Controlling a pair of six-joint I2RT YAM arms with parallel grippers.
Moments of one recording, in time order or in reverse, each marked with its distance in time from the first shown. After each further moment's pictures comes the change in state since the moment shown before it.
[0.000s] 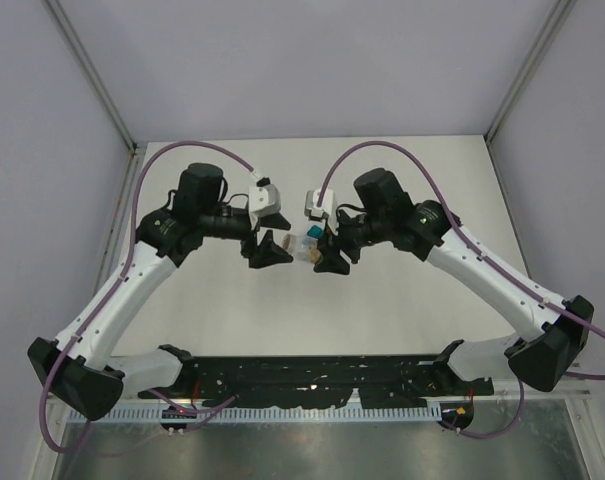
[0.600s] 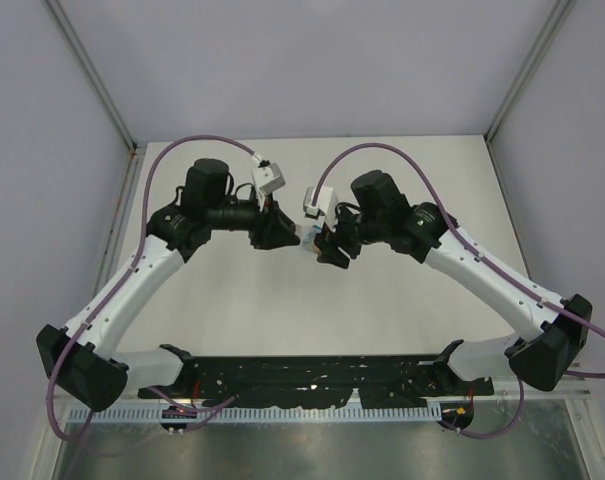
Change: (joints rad) left arm -0.010 0.042 -0.017 0.115 -0.066 -0.282; right arm 0.005 0.006 -0.007 0.021 0.172 0.013
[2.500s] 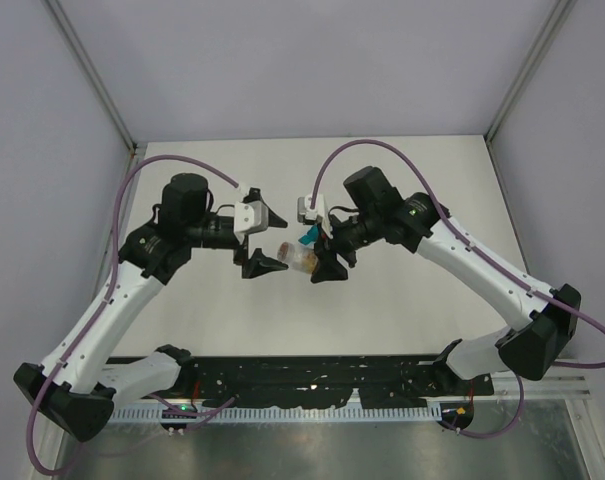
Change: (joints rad) left arm 0.004 -0.166 -0.047 -0.056 0.087 0.366; right arm 0.005 0.066 0.074 -0.122 -0.310 -0.056
